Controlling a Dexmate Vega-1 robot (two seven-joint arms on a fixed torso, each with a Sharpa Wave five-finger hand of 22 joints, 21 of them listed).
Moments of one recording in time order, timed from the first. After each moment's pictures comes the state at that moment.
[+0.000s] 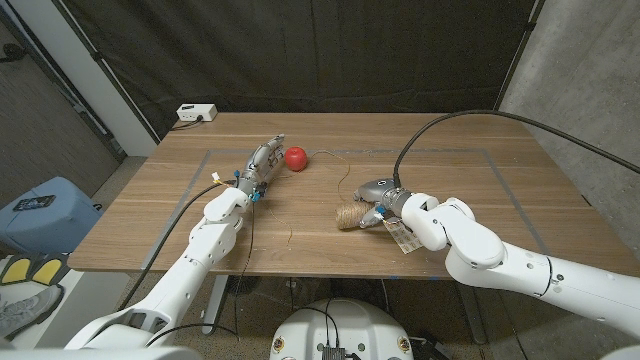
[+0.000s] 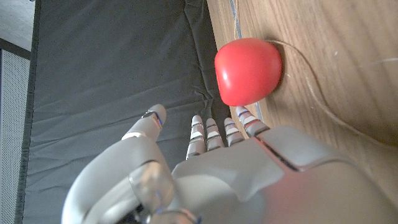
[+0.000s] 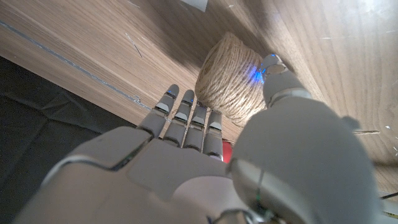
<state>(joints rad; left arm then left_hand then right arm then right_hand) 0.88 0.32 0.20 -1.26 -0.51 -0.22 -0.18 0.50 0.19 0.62 -0.12 0.25 0.21 0.03 0.18 0.18 0.09 -0.01 0.21 0.19 0.00 0.05 0.18 0.17 0.10 0.05 0.20 0.17 -0.72 -0.96 -1.04 -2.30 -0.87 -0.69 0.46 0.96 -0.13 0.47 -0.16 0.22 0.45 -0.02 0.29 0.23 0.43 -0.02 0.44 0.38 0.33 -0.04 0.28 0.25 0.33 0.02 0.20 0.17</state>
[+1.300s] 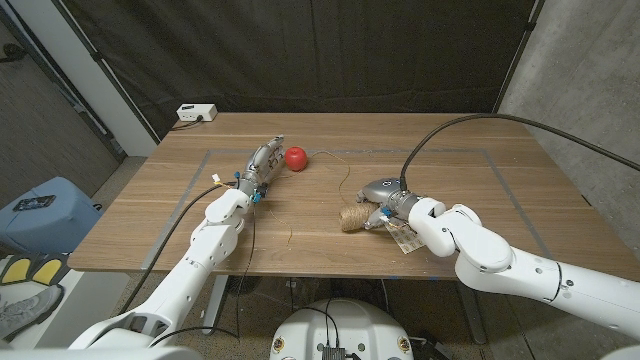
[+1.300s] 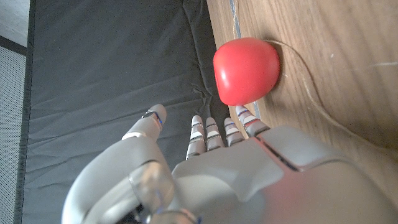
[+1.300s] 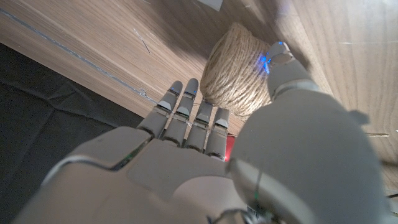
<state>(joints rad) 0.89 0.31 0.19 -1.27 -0.50 -0.22 -0.16 0.50 0.19 0.62 -0.12 0.26 0.21 0.03 0.18 0.18 0.09 0.00 0.21 0.19 0.00 0.05 0.18 0.17 0.11 0.05 0.20 0.17 -0.78 -1.00 -0.99 -2.28 -0.84 -0.63 0.32 1.03 -0.14 0.46 -0.17 0.22 0.62 -0.08 0.36 0.22 0.57 -0.07 0.52 0.41 0.47 -0.04 0.34 0.30 0.41 -0.02 0.21 0.17</state>
